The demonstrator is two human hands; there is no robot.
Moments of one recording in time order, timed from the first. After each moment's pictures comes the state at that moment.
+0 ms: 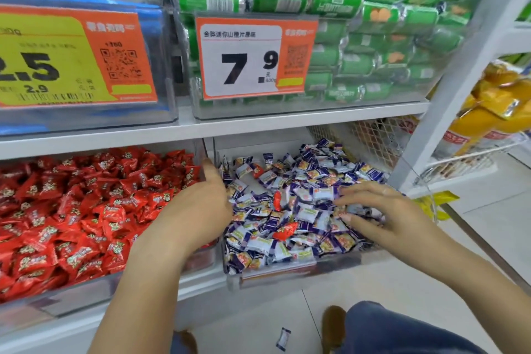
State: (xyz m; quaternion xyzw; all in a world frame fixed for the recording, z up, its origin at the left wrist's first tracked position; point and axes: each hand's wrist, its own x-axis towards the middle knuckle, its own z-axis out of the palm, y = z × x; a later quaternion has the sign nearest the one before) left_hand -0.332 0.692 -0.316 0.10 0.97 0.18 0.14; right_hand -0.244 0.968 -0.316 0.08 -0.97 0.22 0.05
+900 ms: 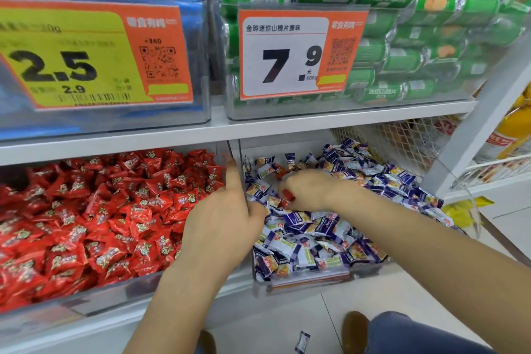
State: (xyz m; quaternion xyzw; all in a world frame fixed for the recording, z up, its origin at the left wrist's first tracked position) left_hand -0.318 0.686 -0.330 0.09 0.97 0.23 -0.03; right_hand -0.392 0.875 -0.368 0.19 -0.96 -0.07 -0.18
